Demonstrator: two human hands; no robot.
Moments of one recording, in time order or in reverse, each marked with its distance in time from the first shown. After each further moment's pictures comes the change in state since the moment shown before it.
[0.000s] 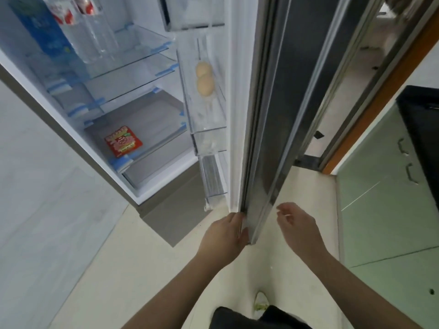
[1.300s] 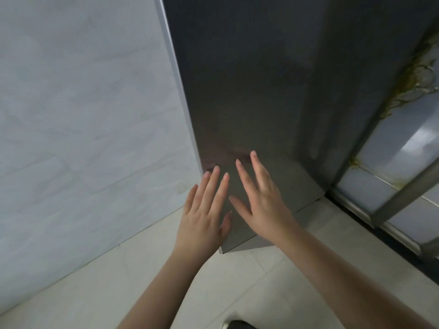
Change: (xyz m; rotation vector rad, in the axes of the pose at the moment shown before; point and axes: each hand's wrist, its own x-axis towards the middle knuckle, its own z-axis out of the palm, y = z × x) left_hand -0.035 -0.074 -0.140 0.556 0.664 -0.470; right_hand 0.092 -0.223 0.115 -0.140 -0.300 -1.172
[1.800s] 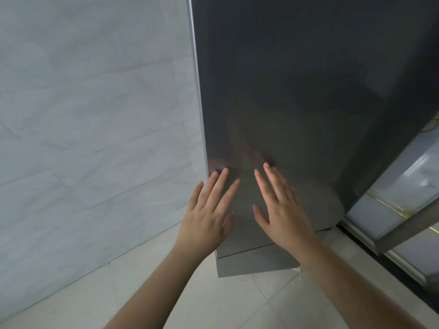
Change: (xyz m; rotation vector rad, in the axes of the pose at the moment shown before) left_hand 0.068 -0.084 0.031 0.046 -0.032 0.052; right_hand 0.078 0.024 0.024 -0.245 0.015 -0.025
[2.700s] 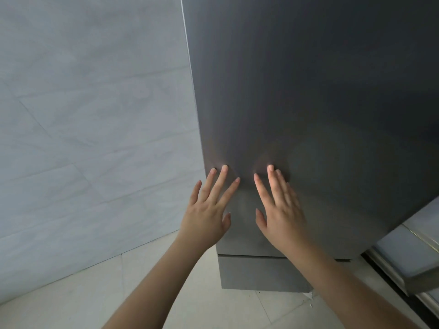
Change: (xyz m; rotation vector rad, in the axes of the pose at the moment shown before) left_hand 0.052 -0.014 0.021 0.116 -0.156 -0.171; right_hand 0.058 0.035 0.027 -0.042 -0.023 -0.051
